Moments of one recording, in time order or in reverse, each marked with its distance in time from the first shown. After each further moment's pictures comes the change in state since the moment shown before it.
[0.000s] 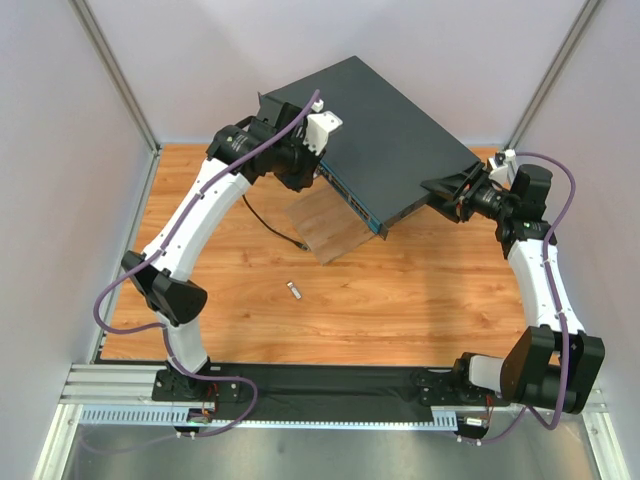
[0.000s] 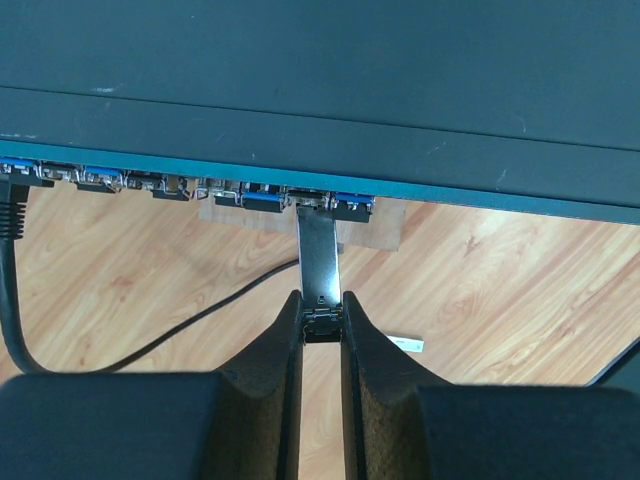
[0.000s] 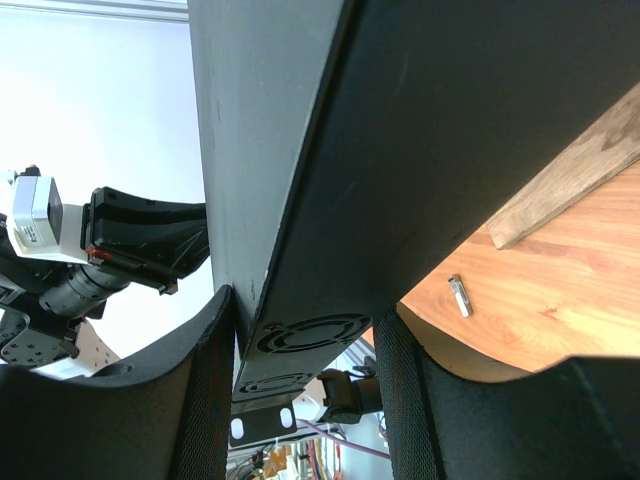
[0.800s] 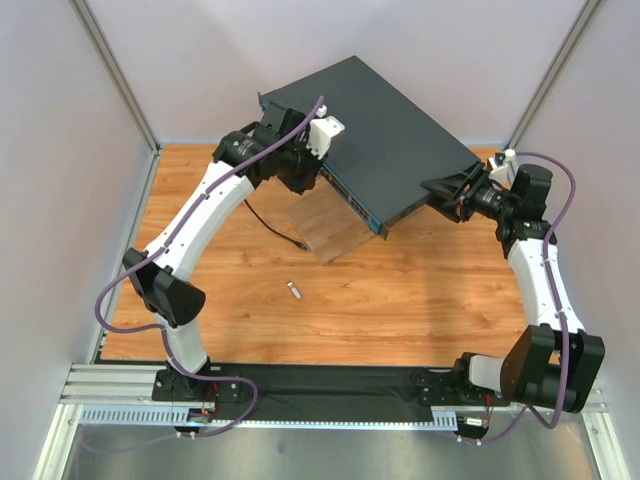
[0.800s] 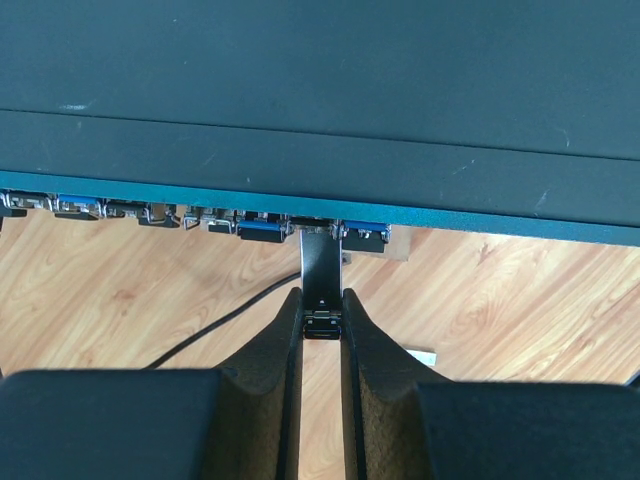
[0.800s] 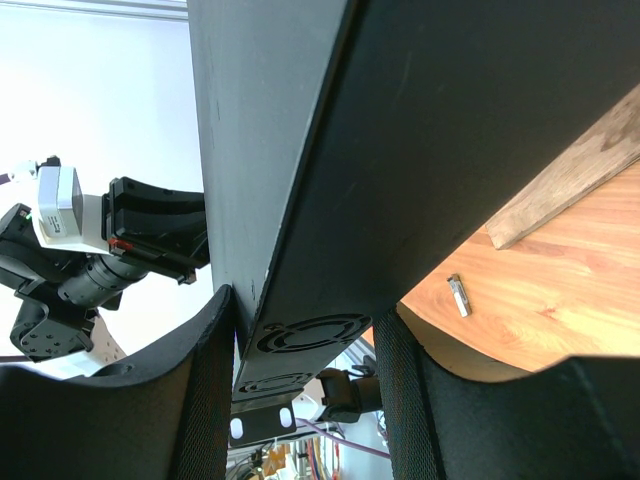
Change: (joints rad) left arm 0.002 -0.015 -0.106 0.102 0.003 0.025; right arm -0.002 0.005 0.002 0.000 -0.006 -0.006
